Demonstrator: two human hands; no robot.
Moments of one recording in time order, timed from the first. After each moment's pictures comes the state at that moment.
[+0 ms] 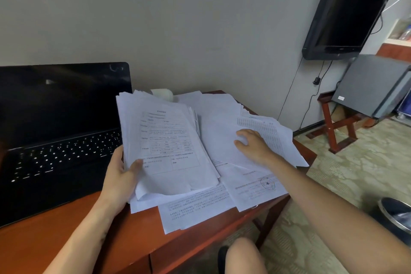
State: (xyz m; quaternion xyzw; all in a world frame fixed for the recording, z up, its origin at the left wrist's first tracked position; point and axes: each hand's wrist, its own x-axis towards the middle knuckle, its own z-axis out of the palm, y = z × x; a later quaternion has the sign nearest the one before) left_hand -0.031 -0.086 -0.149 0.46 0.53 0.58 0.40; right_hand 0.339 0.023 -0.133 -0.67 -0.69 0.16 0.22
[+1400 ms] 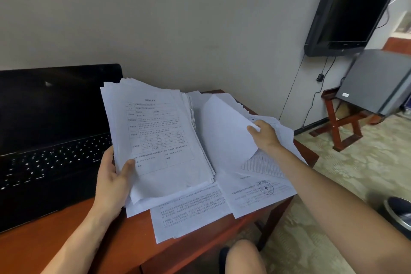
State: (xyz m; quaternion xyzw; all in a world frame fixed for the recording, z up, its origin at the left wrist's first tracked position) left_hand -0.018 -0.088 -0.145 0.46 0.49 0.64 0.37; right_hand 0.376 0.067 -0.130 -0.70 -0.58 0.19 0.38
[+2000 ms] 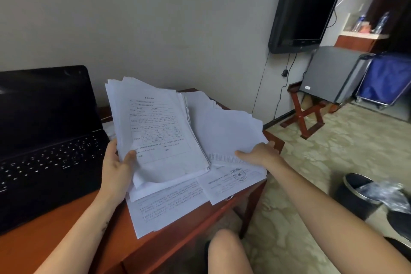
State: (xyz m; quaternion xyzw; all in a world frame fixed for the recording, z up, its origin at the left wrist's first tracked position) left_hand 0.026 -0.058 -0.144 0.48 0.44 0.62 0.44; right_hand 0.412 -0.036 -0.132 -0.85 -0.49 0.16 0.07
